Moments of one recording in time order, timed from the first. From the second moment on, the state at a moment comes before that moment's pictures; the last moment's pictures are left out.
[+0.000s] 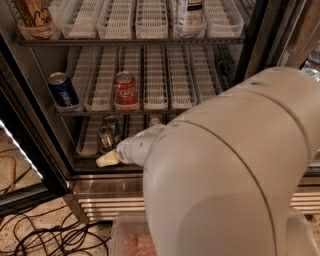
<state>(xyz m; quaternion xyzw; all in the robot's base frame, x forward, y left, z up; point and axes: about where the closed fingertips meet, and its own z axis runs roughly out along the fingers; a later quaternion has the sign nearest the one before) 0.651 0.133 0.611 -0.27 0.88 0.17 0.34</state>
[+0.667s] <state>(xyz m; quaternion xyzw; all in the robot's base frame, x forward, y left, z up) 0.649 0.146 0.602 -0.26 0.88 0.20 0.35</state>
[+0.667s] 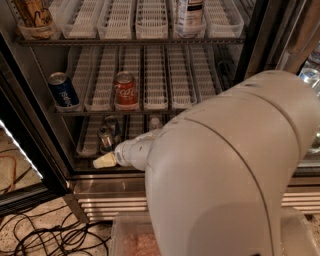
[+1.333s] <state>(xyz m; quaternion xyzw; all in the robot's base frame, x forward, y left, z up) 0.660 0.198 0.601 -0.25 0.85 0.27 0.38</state>
